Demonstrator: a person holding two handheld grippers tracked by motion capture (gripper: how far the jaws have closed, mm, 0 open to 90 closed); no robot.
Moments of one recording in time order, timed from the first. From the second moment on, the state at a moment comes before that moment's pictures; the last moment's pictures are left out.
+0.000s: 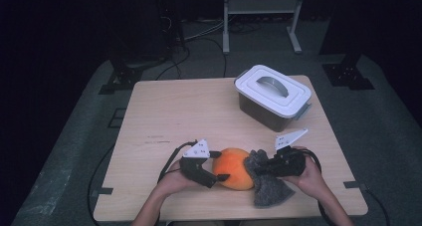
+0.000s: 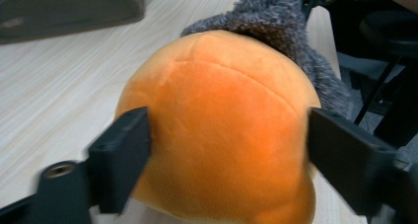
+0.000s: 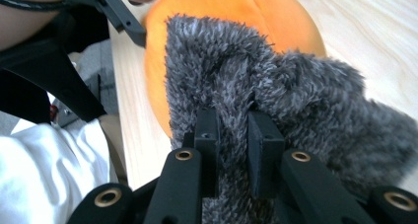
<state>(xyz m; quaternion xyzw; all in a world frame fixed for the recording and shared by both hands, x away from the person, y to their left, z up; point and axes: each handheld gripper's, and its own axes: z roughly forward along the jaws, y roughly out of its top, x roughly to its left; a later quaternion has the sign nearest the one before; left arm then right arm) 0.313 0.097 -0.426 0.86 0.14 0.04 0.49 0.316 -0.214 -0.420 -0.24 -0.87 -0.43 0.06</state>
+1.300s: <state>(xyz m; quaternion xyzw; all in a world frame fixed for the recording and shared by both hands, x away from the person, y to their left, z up) 0.283 0.058 -0.410 0.86 0.08 0.09 0.49 0.292 -0.180 -0.366 -0.18 -0.88 -0.44 0.02</state>
